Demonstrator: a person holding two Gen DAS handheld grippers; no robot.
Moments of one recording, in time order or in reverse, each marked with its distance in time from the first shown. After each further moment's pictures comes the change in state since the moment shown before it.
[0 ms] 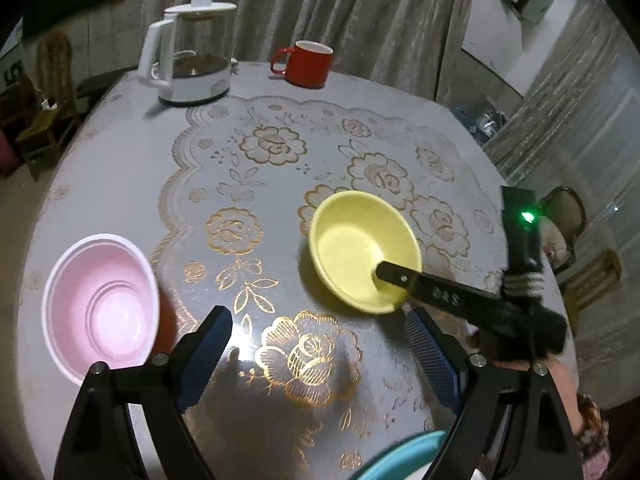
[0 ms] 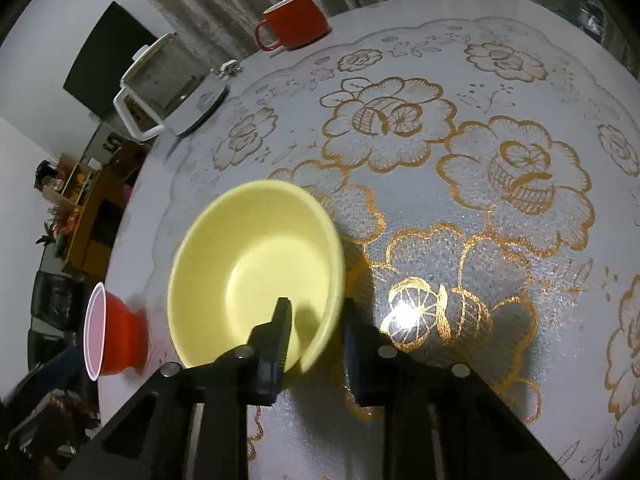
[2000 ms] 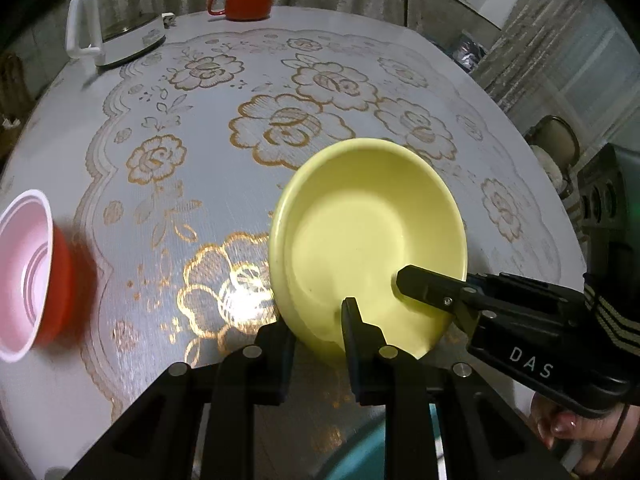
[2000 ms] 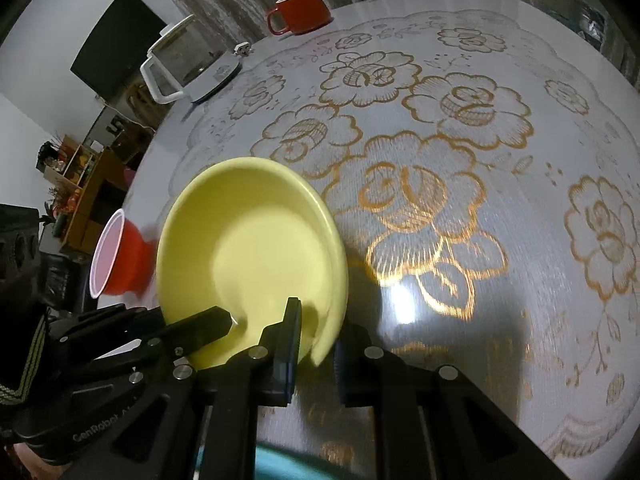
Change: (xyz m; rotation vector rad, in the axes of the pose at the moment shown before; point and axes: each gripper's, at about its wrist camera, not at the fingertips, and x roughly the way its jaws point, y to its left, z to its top) left arm 0.049 -0.044 -0.052 0.158 0.178 -0.018; right arm -0.049 0.001 -0.070 -0.029 0.026 -0.019
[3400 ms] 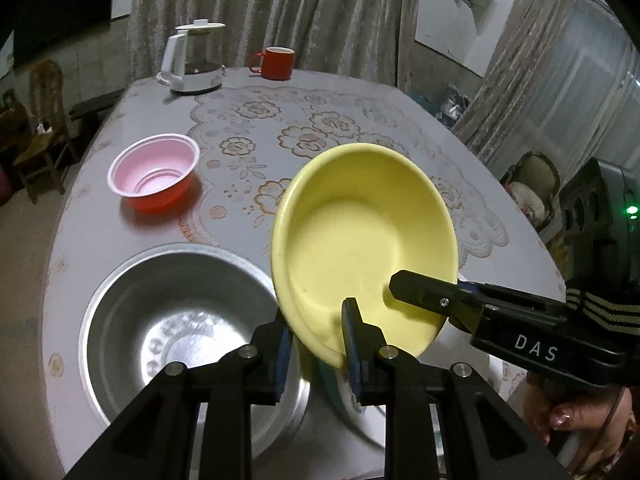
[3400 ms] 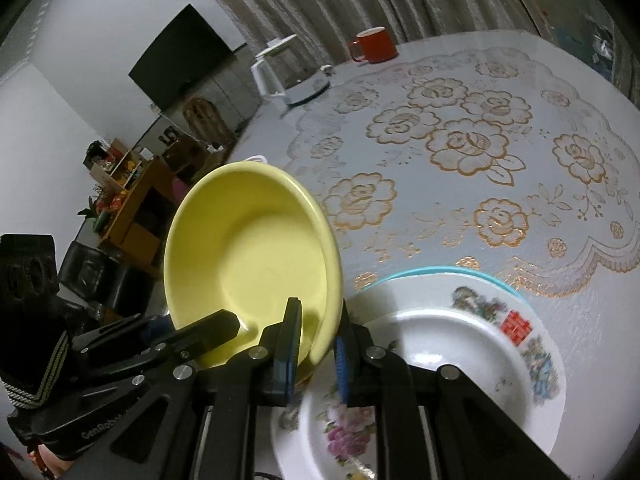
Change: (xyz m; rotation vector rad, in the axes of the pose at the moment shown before) left arm -0.139 0.012 -0.156 -0.032 -0.251 -0.007; right arm -0.087 0.096 -0.134 -0.076 -0.149 0.125
